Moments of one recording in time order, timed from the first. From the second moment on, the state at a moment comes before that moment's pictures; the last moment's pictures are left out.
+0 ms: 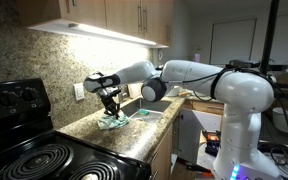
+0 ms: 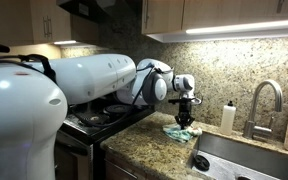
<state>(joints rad) -0.11 1.36 -0.17 -0.41 -0.04 1.33 0.20</state>
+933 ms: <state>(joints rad) -0.14 1.37 -0.15 -0.38 -0.04 1.29 0.20</state>
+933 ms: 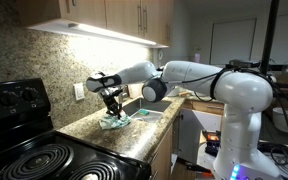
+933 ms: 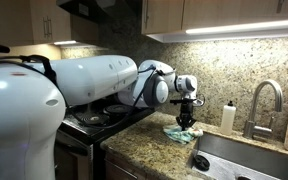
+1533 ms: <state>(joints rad) -0.16 1.38 -0.14 -0.37 -0.04 1.27 0.20</state>
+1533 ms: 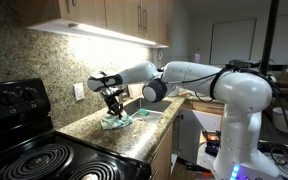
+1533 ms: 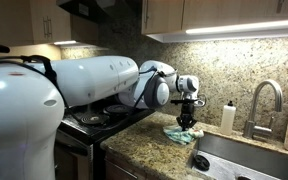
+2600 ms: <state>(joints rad) -0.17 1.38 -0.11 -0.36 -0.04 1.27 0.20</state>
